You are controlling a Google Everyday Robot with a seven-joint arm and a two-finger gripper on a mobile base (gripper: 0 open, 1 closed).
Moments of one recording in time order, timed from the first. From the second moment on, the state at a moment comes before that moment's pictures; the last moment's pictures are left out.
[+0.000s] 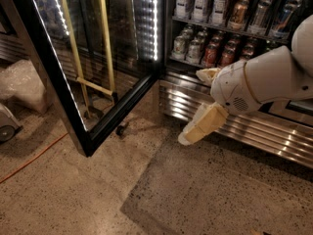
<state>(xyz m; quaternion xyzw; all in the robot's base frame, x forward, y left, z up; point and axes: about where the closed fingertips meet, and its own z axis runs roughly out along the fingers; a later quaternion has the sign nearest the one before) 0.477 -0.083 0.888 -0.55 0.73 0.19 0.36</state>
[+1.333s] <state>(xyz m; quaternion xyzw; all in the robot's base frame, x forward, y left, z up) 0.477 -0.083 0.888 -0.55 0.73 0.19 0.36</state>
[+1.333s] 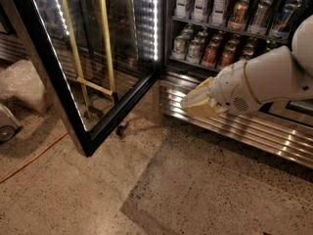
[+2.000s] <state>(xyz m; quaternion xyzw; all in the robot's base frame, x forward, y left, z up) 0.477 -0.083 0.888 -0.55 0.73 0.19 0.36</state>
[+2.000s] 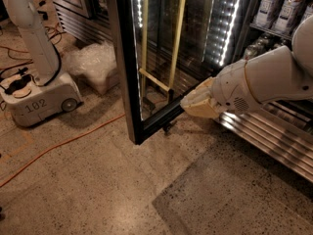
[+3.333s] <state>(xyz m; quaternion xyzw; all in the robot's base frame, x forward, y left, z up) 0.477 -0.082 0.888 -0.55 0.73 0.19 0.36</state>
